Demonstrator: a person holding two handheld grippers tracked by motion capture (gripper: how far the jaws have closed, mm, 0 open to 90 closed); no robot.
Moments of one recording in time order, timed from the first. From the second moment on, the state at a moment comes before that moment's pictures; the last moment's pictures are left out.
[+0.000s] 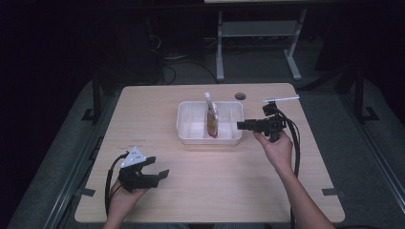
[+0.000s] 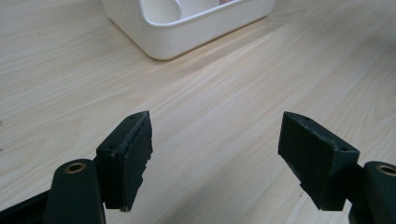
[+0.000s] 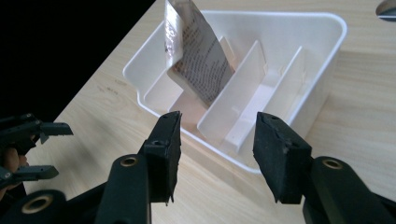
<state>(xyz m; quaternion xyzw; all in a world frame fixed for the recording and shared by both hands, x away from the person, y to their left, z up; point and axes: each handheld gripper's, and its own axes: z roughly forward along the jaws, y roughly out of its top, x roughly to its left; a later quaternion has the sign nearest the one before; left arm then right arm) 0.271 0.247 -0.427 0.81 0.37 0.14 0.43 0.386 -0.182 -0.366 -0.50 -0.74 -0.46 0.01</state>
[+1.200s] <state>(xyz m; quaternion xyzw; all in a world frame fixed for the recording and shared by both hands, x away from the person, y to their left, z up) 0.271 0.245 -0.429 0.81 0.37 0.14 0.43 0.351 -0.221 -0.400 -0.50 -0.74 -0.44 0.03</state>
